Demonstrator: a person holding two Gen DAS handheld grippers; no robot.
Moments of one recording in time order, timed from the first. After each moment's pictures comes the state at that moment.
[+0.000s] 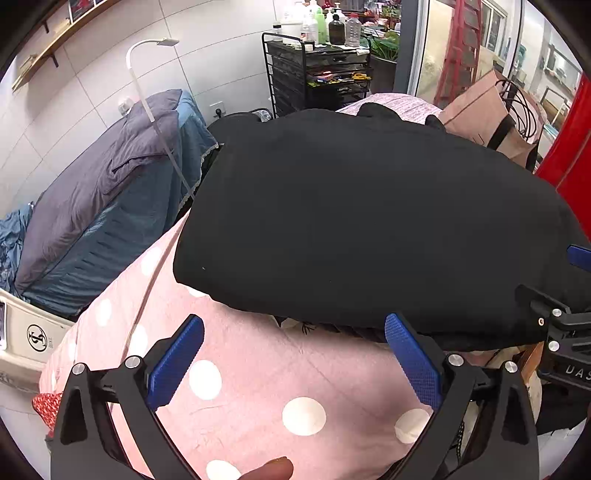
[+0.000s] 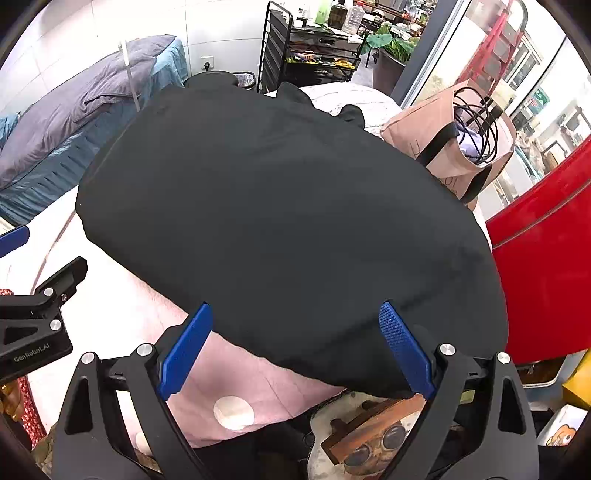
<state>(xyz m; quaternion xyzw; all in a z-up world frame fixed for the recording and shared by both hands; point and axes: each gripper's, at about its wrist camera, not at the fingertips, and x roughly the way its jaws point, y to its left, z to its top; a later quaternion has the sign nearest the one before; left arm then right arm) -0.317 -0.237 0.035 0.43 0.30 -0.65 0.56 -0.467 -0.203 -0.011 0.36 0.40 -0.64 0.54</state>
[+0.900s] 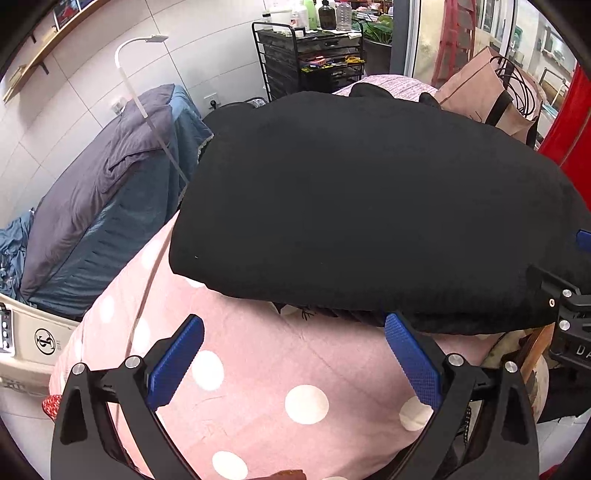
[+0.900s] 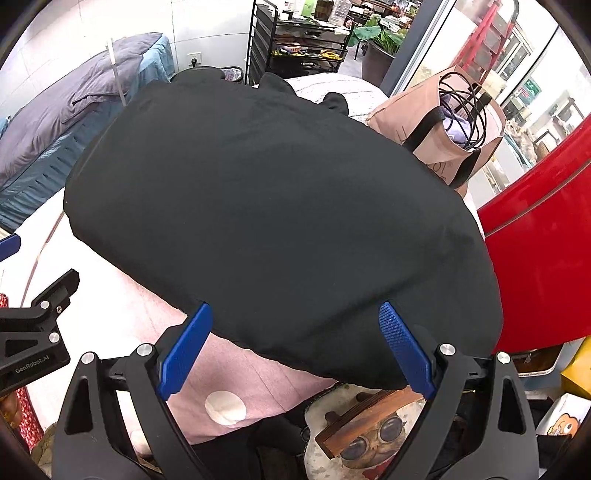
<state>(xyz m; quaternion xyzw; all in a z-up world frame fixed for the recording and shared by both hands) -0.328 -0.233 0.025 0.46 0.29 -0.64 0.55 -0.481 -0.200 -0.017 0.37 0.41 -0.65 0.52</state>
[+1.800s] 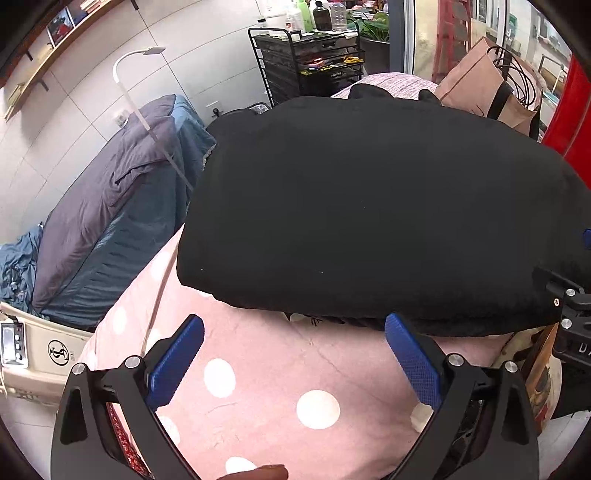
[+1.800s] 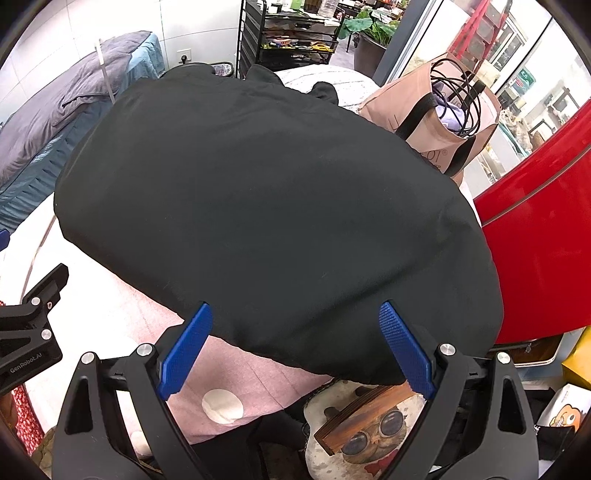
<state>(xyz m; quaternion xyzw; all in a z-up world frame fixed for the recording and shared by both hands) -0.339 -0.233 0.027 0.48 0.26 -0.63 0.55 -0.489 -0.203 -0.024 0.38 0.41 -0.66 0.51</state>
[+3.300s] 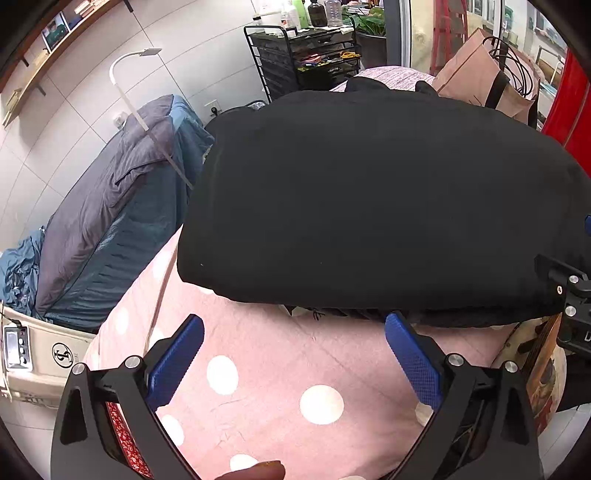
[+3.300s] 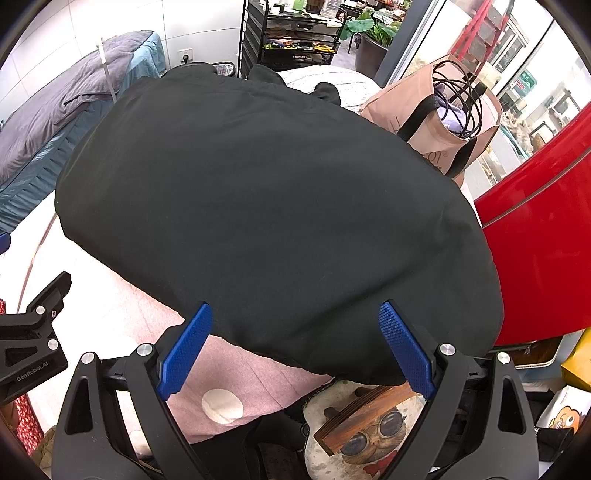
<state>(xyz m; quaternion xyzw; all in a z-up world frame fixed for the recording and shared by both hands) -0.338 -0.228 0.025 0.49 0.26 -0.63 0.55 -0.488 -0.202 -0.025 0.38 0.41 -0.66 0.51</state>
